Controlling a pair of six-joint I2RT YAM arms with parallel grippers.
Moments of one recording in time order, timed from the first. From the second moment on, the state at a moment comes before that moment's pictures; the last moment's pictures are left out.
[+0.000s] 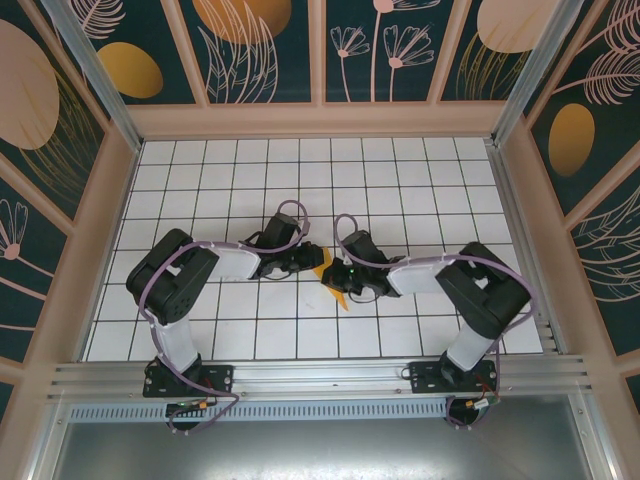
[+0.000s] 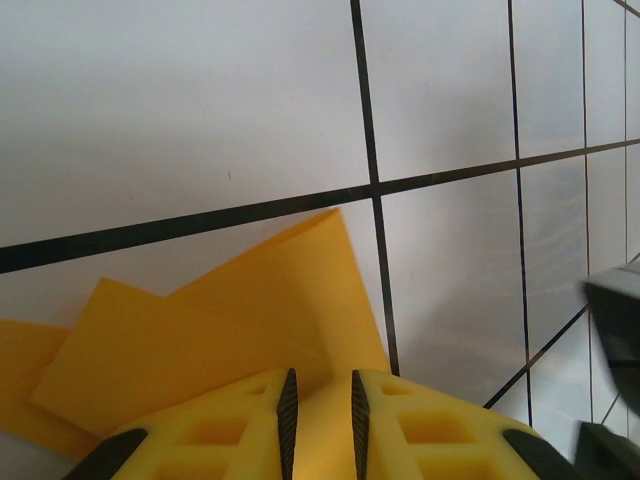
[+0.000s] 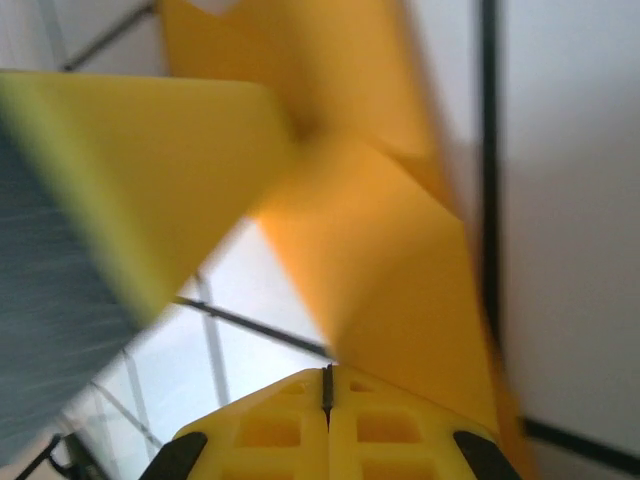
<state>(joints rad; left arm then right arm) -0.63 1.84 0.82 0.22 0.38 -0.79 0.77 1.70 0.66 0.18 -0.35 1.02</state>
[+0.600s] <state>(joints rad) -0.63 1.85 0.83 0.19 0.37 -0.79 0.78 1.37 0.30 0.26 -0.39 1.09</state>
